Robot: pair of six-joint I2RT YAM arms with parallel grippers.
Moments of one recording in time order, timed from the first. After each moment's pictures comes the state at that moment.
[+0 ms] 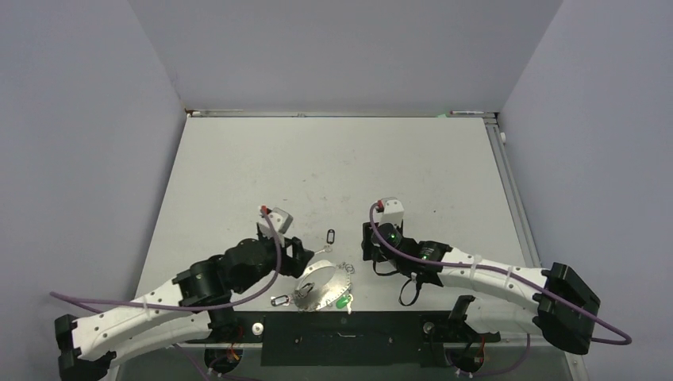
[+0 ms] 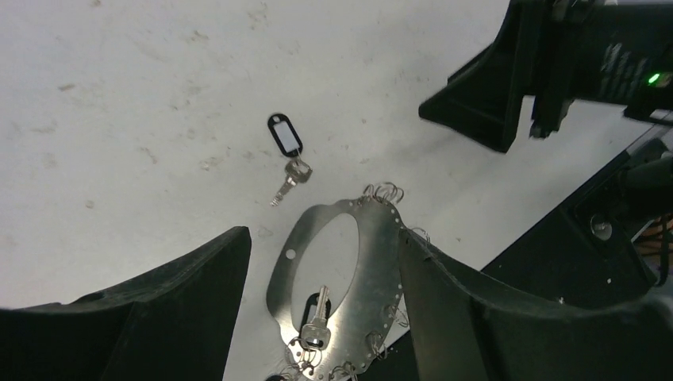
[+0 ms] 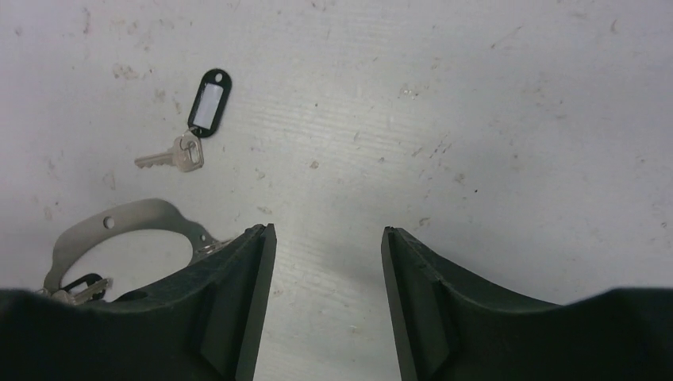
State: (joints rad) left arm -1.11 0.52 0.60 -0.47 -0.41 -0.43; right arm 1.01 1.15 0.59 -0.24 0.41 0.64
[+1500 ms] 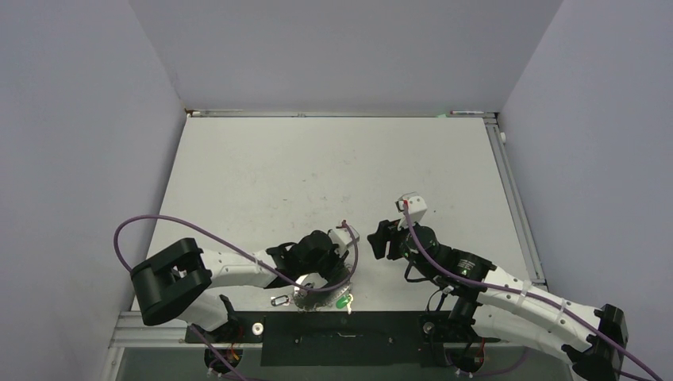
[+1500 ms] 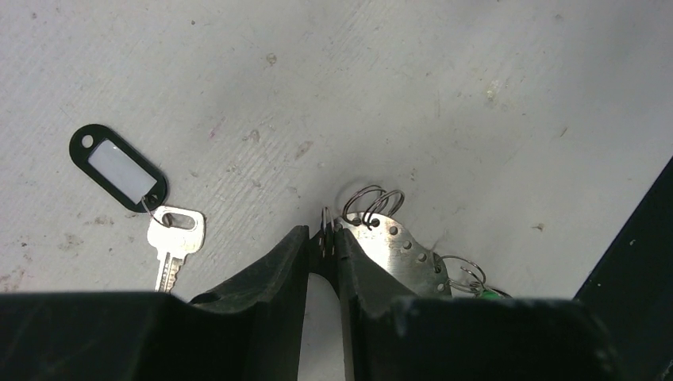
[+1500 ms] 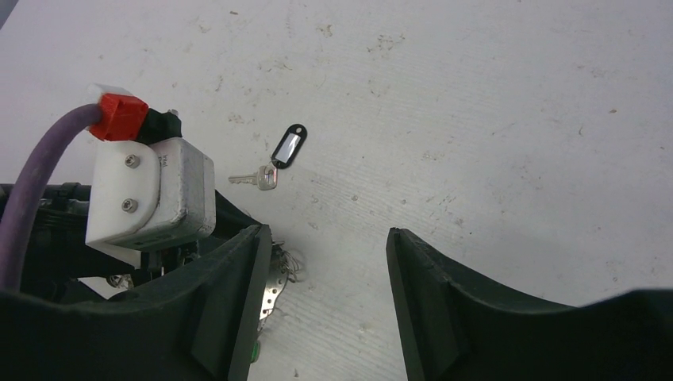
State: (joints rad) left arm -1.07 1.43 0.52 0.24 -0.05 -0.17; right arm 0.99 0.77 0.55 -0.26 0.37 0.48
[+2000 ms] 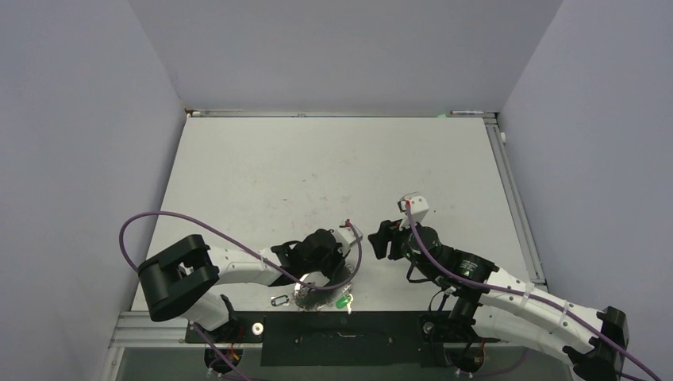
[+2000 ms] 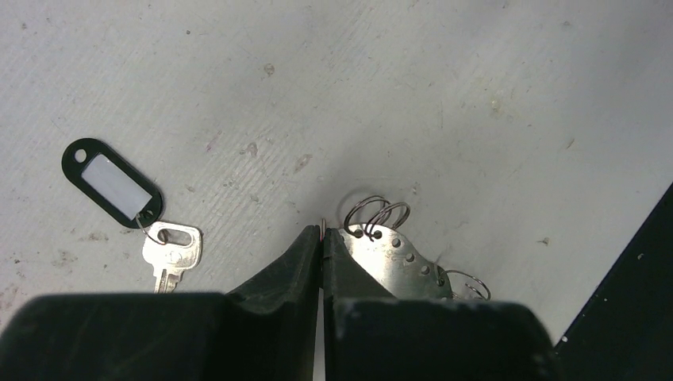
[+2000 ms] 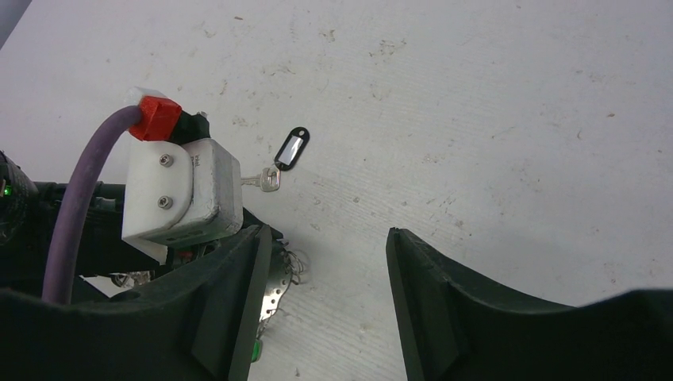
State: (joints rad) left arm -1.07 1.49 0.56 0.24 -0.05 -0.17; right arm 0.99 0.75 0.55 -0.26 0.37 0.48
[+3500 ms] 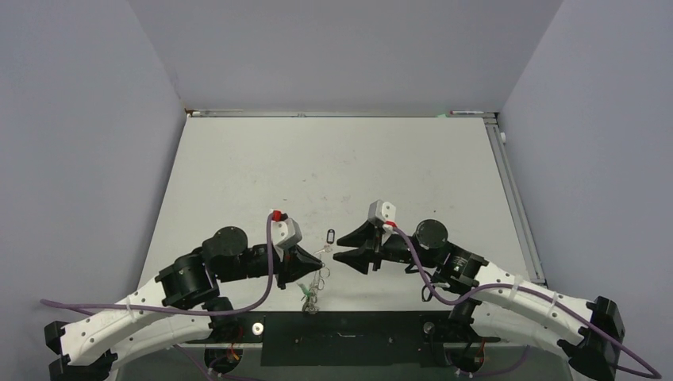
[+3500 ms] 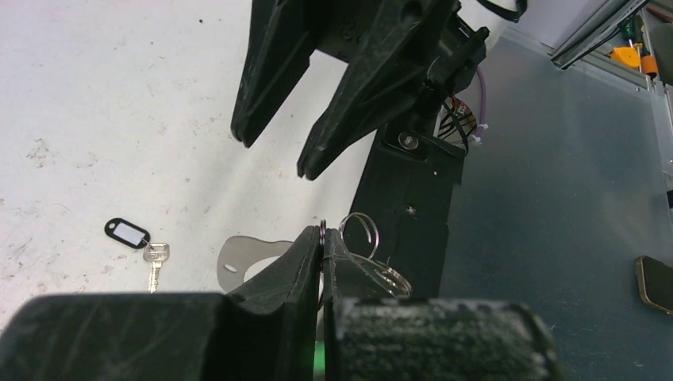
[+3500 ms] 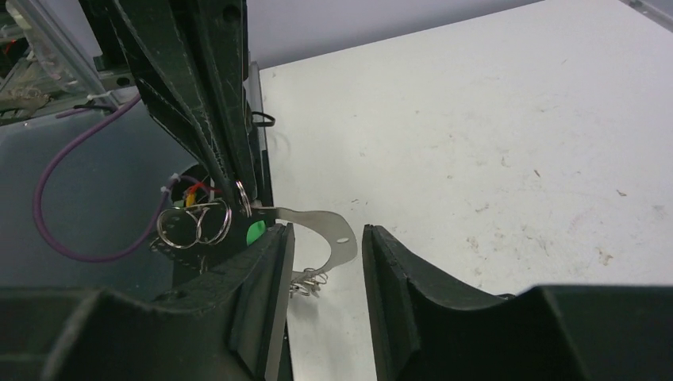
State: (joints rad) left arm -1.08 0.62 0.75 -0.37 0.22 -0.21; right arm 0.99 0.81 0.57 0.22 -0.38 0.13
